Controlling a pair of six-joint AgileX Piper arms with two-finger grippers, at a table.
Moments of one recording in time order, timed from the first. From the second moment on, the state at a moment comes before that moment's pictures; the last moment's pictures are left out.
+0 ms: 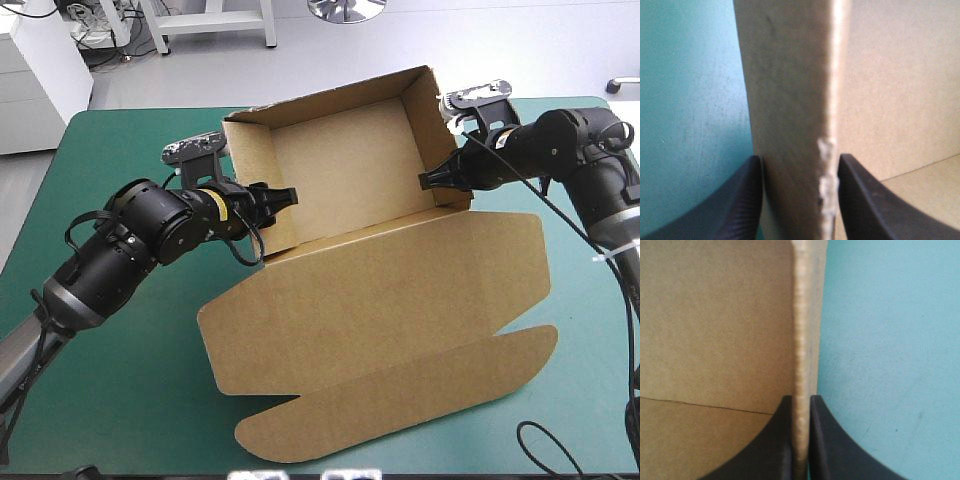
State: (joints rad) left arm -0.66 1.37 -1.44 0.19 0.94 -0.79; right arm 0.27 1.52 -1.67 0.22 1.08 -0.20
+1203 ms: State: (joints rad) left arm -0.56 1.69 -1.64 0.08 1.21 -0.56; right arm 0.28 1.65 -1.57 0.19 1.19 -0.04
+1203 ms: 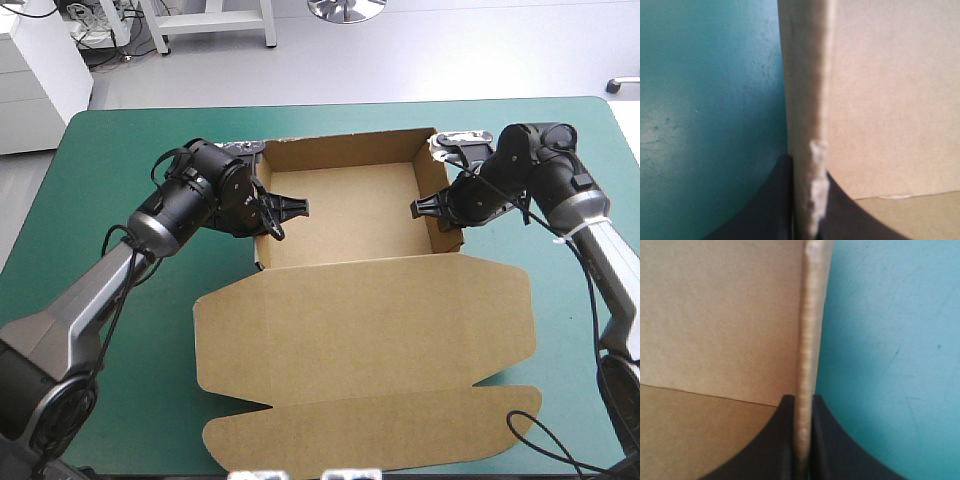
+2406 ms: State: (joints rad) left arm -0.46 1.90 -1.65 -0.03 1.22 -0.40; right arm 0.36 1.84 -1.56 0.11 1.15 0.07
